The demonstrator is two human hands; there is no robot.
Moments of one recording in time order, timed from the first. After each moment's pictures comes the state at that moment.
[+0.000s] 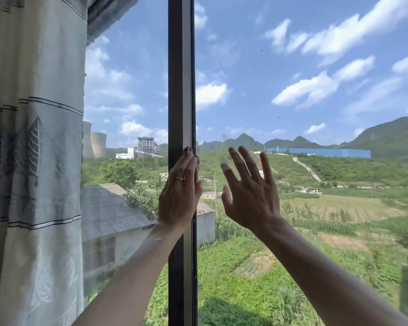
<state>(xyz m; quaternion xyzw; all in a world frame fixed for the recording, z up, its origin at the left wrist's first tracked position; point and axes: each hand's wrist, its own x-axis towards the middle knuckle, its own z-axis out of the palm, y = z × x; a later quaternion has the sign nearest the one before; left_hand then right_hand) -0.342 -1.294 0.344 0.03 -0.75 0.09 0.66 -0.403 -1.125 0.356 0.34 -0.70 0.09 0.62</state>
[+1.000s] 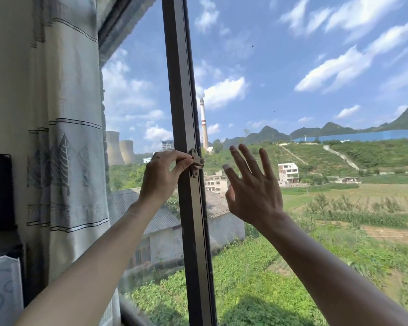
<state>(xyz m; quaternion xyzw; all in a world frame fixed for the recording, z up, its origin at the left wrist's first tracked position) -0.280 -1.302 0.402 0.01 -0.77 -0.04 0.63 -0.405 -1.122 0.355 0.36 -0.68 0.12 0.63</state>
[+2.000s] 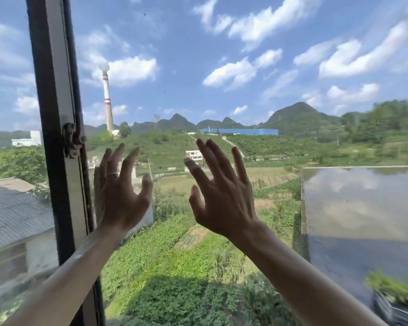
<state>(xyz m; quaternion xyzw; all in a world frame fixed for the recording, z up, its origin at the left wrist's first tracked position) -0.363 -1.178 0.315 0.00 -0.78 -0.12 0.61 -0.398 -0.968 0.307 0.32 -0.72 0.11 0.61</state>
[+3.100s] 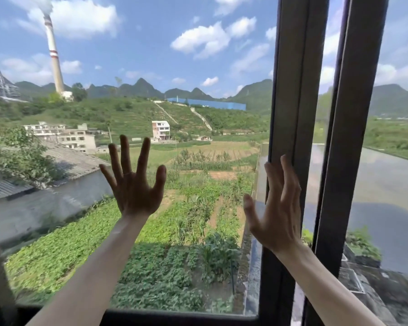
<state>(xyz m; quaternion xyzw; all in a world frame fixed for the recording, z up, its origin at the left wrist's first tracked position) -0.397 -0.942 0.216 0.02 -0.79 -0.15 0.59 -0.375 -0.661 0.179 0.18 -0.73 0.22 0.62</state>
